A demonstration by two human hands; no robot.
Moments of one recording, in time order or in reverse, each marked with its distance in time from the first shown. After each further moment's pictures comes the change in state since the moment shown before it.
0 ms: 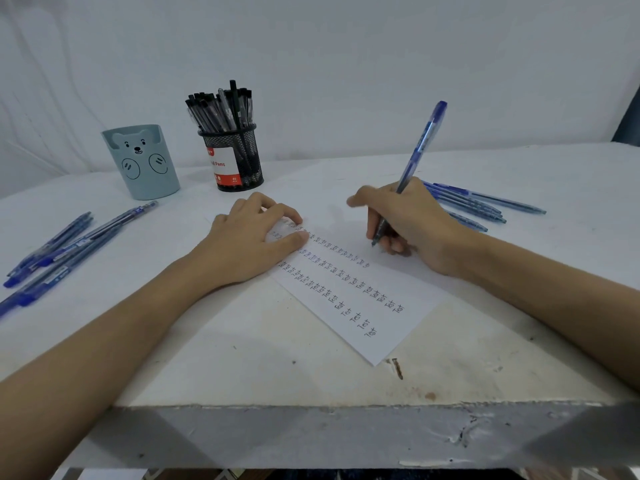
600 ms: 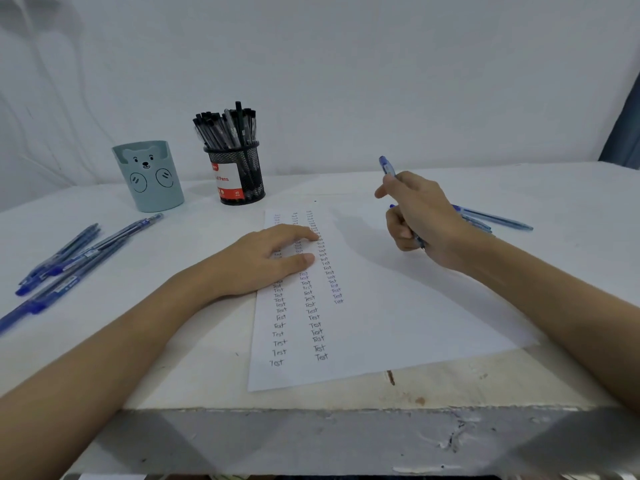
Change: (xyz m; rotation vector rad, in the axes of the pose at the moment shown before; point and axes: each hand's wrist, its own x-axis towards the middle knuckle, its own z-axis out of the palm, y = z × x) left_hand -0.009 0.008 -0.006 -0.267 -0.181 0.075; right_hand 0.011 -0.003 -0.020 0.120 0.082 0.053
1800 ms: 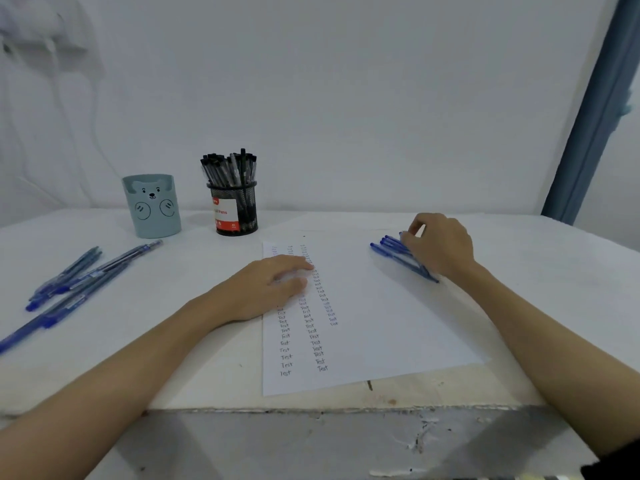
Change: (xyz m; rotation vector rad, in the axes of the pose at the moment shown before) left_hand 0.001 -0.003 0.007 -0.057 0.083 0.134; right_hand 0.029 0.020 -0.061 -0.925 0.403 -0.213
